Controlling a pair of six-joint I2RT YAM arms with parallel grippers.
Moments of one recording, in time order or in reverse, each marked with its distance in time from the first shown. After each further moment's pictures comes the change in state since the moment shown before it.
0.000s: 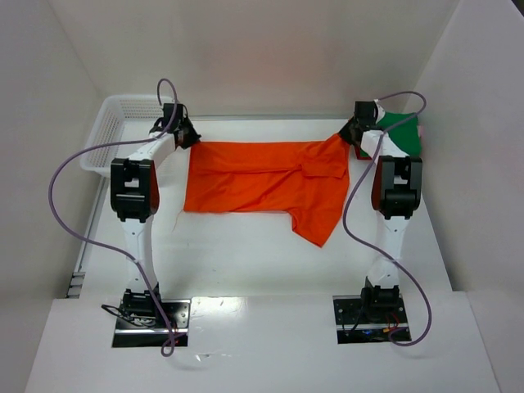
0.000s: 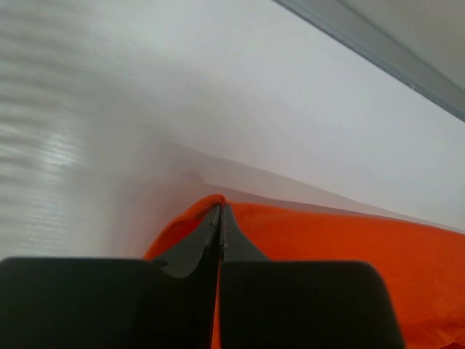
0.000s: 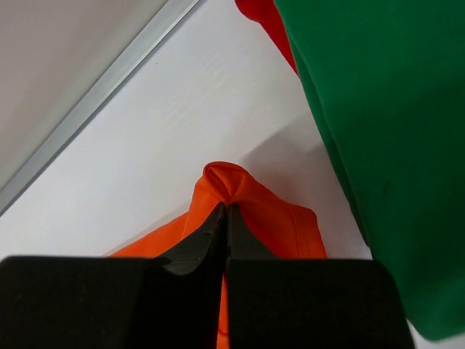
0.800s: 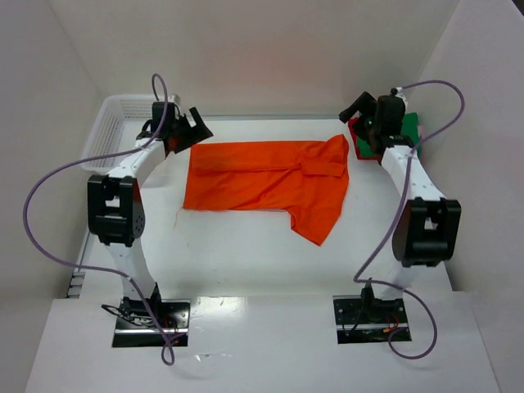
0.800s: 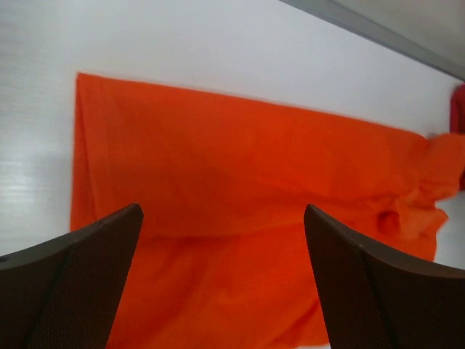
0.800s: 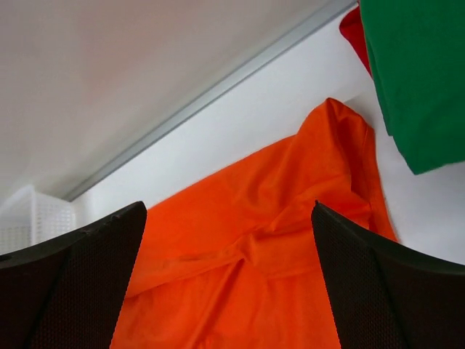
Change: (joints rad) left arm -0.020 -0.333 -0.279 0.032 0.151 0.062; right arm -0.001 -0.546 -0.362 0.066 -0.113 -0.011
